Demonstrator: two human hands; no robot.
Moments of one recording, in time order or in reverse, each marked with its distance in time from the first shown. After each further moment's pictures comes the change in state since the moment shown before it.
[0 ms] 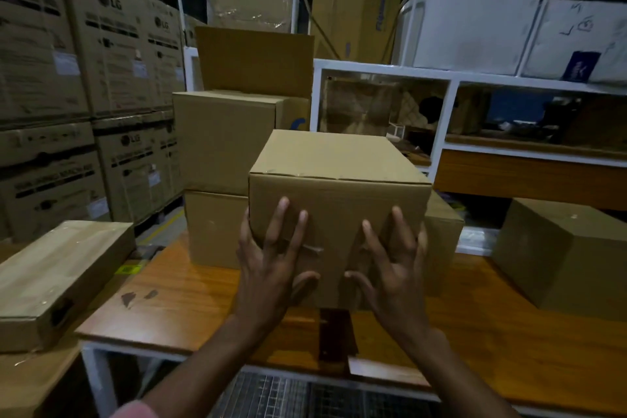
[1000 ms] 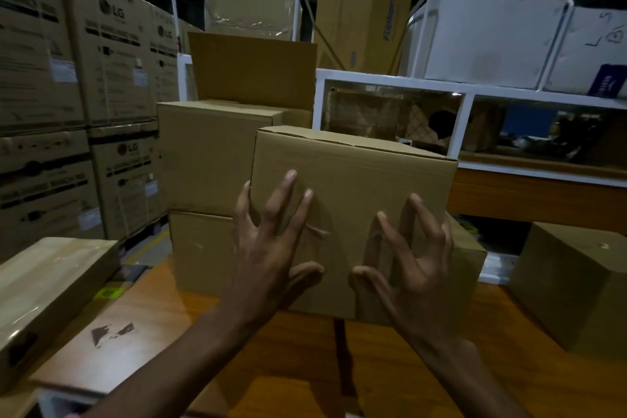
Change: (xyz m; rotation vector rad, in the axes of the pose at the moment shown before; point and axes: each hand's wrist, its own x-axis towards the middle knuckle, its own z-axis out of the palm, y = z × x) left_hand 0.082 -0.024 0.010 -0.030 0.083 0.075; right_hand 0.071 0.023 0.005 -0.007 0.099 -0.005
